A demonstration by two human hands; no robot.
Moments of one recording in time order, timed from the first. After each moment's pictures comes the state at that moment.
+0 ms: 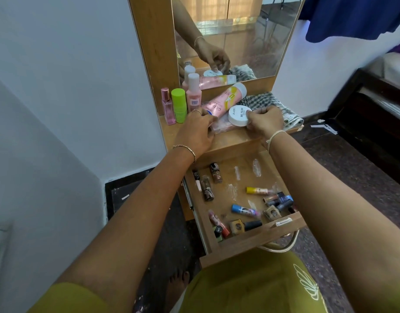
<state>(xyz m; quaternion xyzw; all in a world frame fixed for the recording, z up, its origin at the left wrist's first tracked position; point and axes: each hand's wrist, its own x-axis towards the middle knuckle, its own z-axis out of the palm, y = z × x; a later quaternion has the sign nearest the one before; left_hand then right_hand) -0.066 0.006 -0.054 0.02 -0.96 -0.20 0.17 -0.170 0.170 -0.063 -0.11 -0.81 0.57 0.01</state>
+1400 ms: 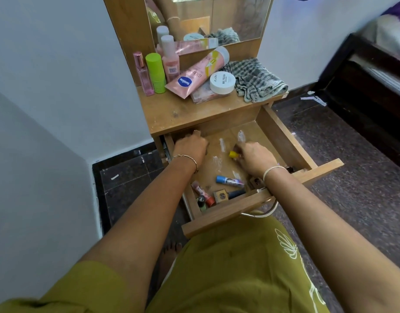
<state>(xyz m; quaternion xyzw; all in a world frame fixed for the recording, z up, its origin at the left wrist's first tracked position) -0.029 0.058 -0.134 0.02 -1.00 0.00 -0.06 -0.067 0.239 -0.141 0.21 -0.97 0.09 -0.13</state>
